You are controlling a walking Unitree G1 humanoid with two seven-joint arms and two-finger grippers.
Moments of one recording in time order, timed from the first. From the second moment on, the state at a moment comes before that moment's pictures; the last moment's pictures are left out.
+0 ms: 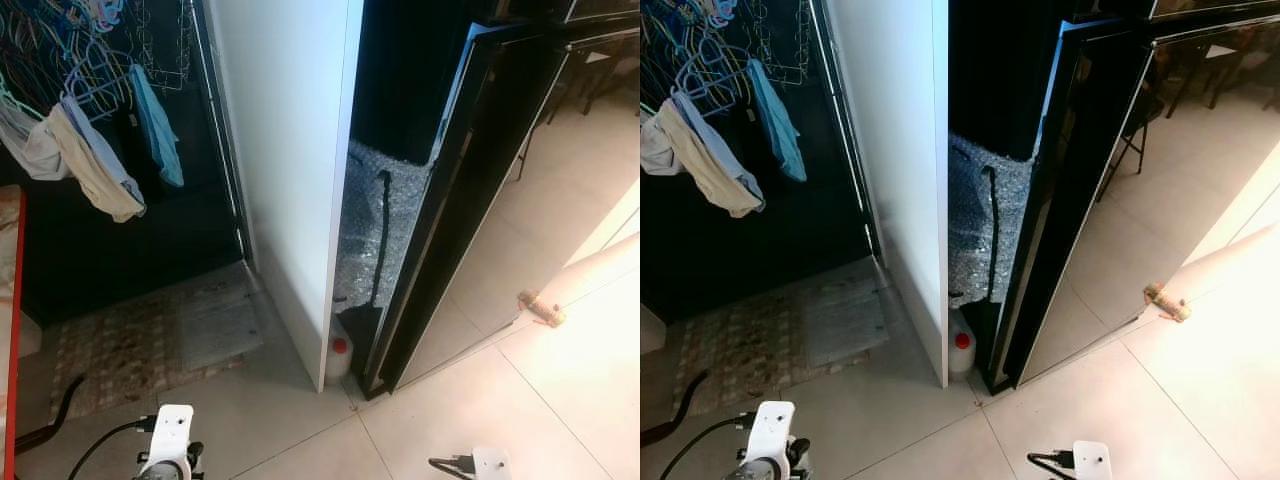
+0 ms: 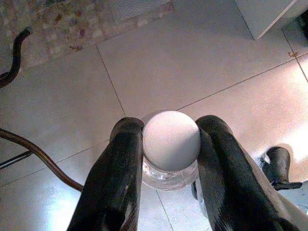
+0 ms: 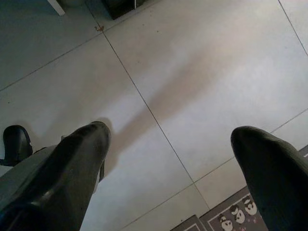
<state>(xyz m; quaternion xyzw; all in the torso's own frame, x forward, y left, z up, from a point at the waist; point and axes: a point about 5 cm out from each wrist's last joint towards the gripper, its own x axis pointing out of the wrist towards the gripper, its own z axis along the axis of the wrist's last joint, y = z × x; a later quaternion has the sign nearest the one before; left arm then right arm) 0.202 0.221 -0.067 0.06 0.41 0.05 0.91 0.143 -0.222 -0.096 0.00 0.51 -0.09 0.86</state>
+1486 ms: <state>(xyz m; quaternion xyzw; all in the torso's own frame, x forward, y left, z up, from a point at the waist) 0.191 0.228 -0.071 0.06 0.42 0.06 0.90 0.133 -0.220 -0.100 0.00 0.53 -0.08 0.85</state>
